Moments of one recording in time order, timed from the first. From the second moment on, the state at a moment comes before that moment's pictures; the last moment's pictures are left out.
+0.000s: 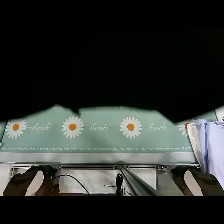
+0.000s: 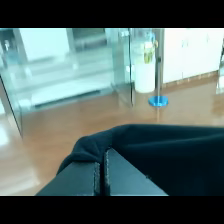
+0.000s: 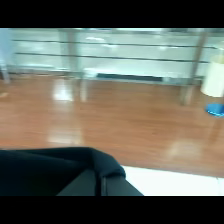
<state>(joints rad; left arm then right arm) 0.19 -0.69 2.01 1.08 -1.33 -1.34 -0.24 -0.69 2.04 -1.16 1.49 1.52</state>
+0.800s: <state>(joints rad) 0.14 -1.02 1.45 0.95 -1.20 -1.28 -0.24 -0.81 1.46 -1.12 1.32 1.49</state>
